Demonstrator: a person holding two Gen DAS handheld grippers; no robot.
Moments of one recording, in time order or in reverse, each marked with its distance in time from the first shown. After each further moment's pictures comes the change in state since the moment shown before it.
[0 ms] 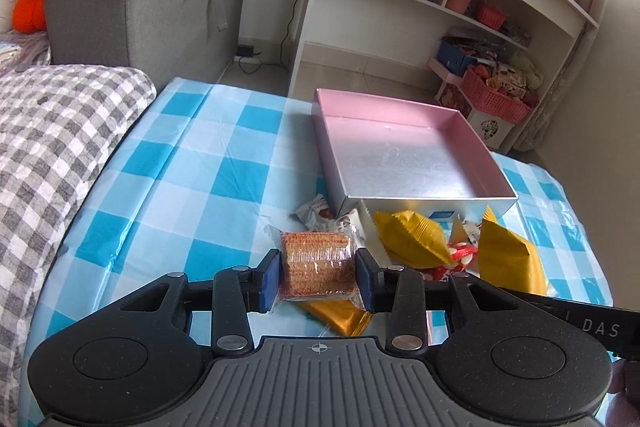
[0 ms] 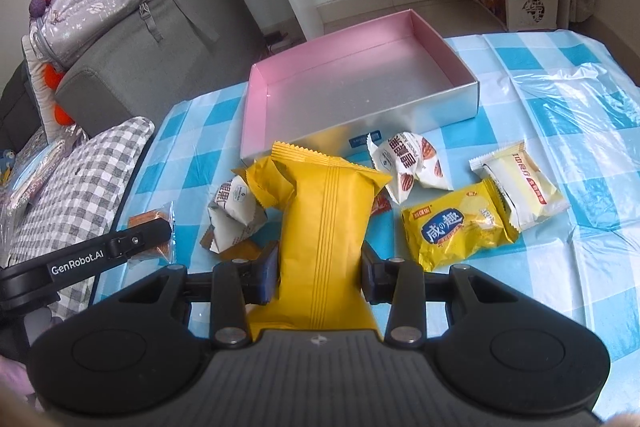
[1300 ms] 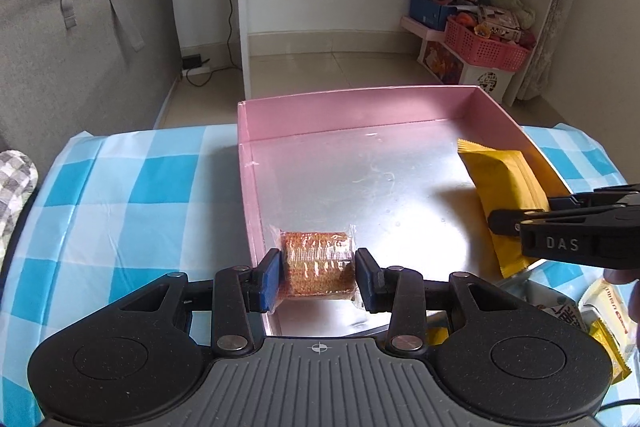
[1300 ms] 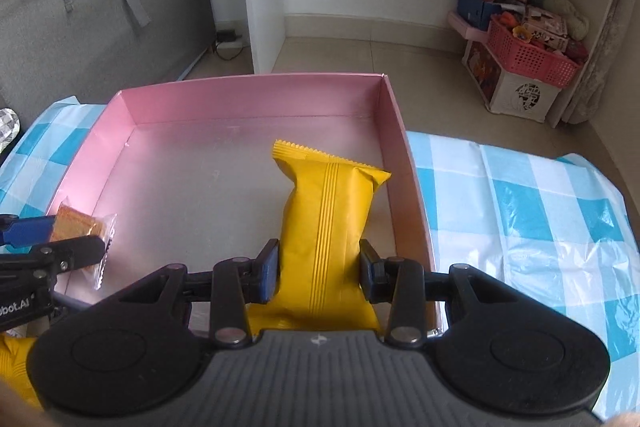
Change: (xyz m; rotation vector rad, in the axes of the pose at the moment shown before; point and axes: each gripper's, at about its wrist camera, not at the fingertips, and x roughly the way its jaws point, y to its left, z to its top) left arm 0.154 -0.050 0.059 0.241 0.061 0.018; right arm 0.109 -0.032 0.096 -0.236 -0.015 -0.211
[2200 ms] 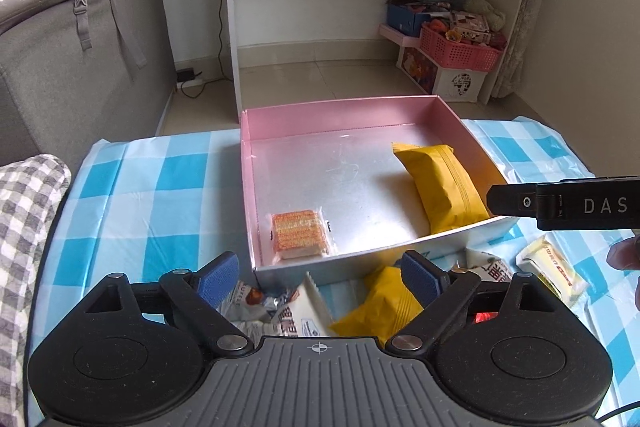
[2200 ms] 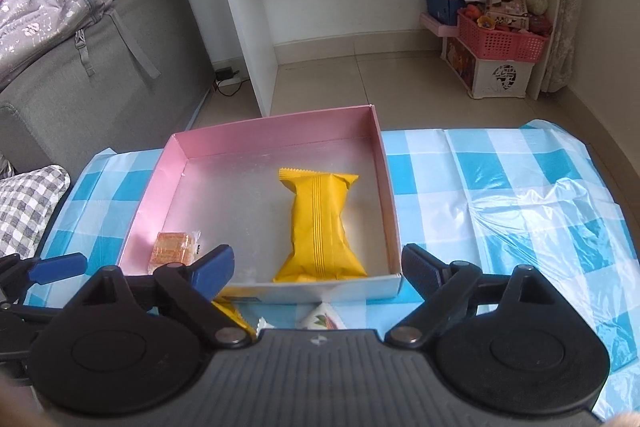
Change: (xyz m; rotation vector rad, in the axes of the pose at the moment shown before) left arm -0.083 -0.007 -0.021 0.036 -0.018 -0.040; right arm -0.079 -0.003 -0.018 0.145 -0.081 0.034
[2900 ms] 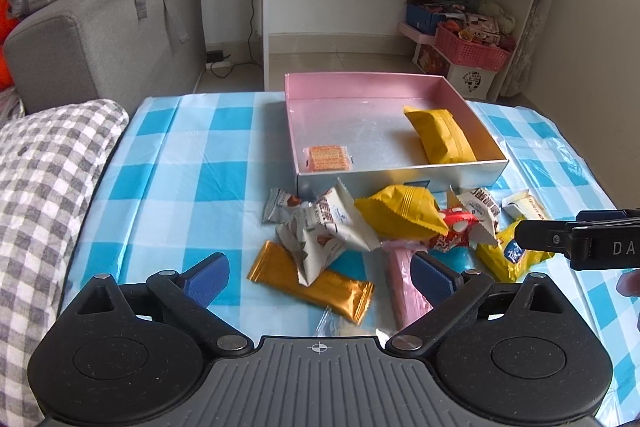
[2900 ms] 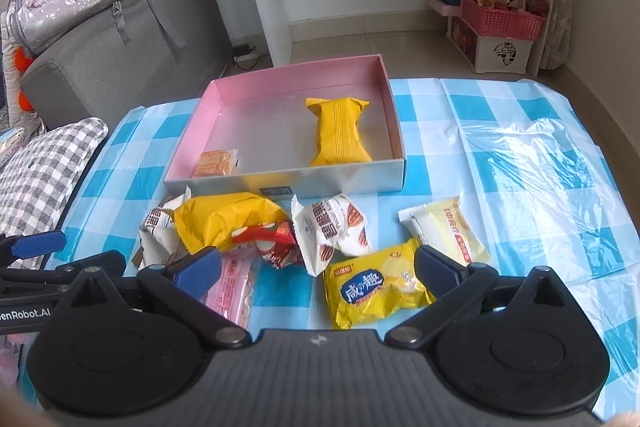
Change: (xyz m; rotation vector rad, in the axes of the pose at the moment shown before) left arm -0.066 0.015 -0.062 -0.070 0.017 0.032; right arm -0.043 0.006 -0.061 -0.011 0.053 0.043
